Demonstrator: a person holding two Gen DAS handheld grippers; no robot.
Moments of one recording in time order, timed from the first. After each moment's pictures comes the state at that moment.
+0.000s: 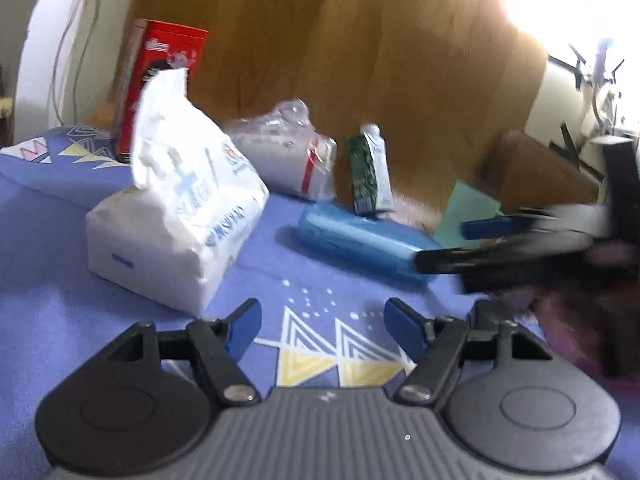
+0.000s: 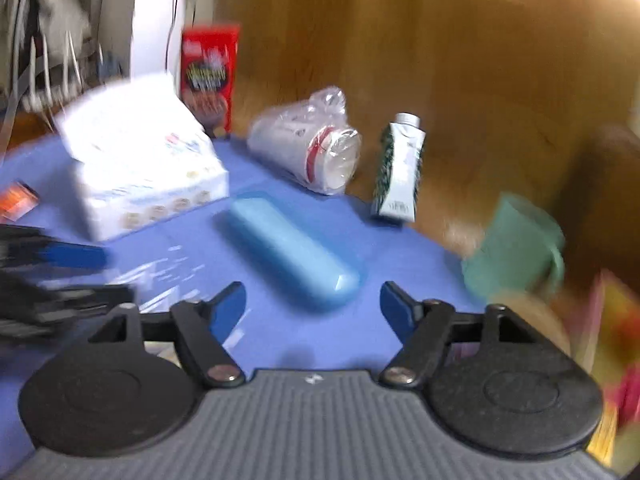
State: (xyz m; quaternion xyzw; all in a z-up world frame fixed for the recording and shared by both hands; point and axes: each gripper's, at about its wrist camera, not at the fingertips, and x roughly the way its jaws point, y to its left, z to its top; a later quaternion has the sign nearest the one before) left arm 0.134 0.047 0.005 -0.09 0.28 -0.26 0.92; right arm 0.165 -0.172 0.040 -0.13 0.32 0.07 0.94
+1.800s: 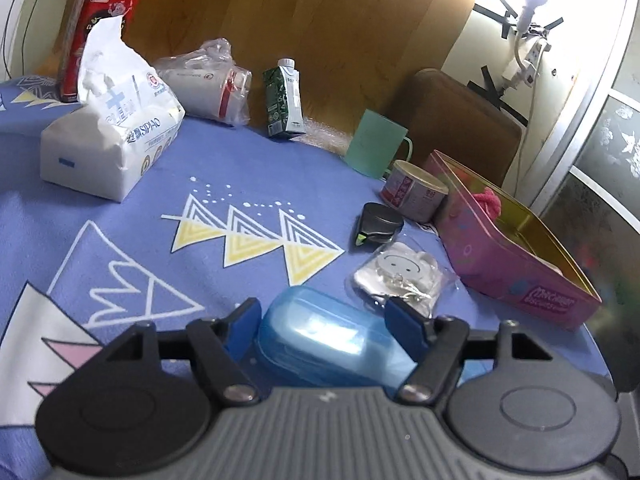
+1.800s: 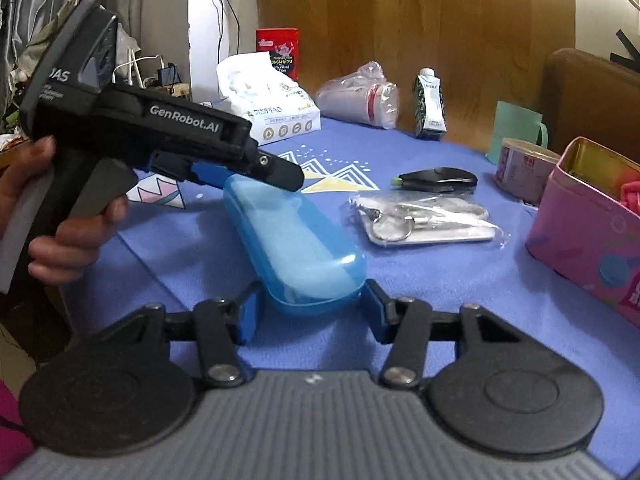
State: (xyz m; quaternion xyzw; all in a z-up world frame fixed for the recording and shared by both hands) left arm 0.050 0.041 0.007 -0.08 0.35 -0.36 0.86; right arm -0.081 -0.133 -0.011 0.00 0.26 0.10 0.96
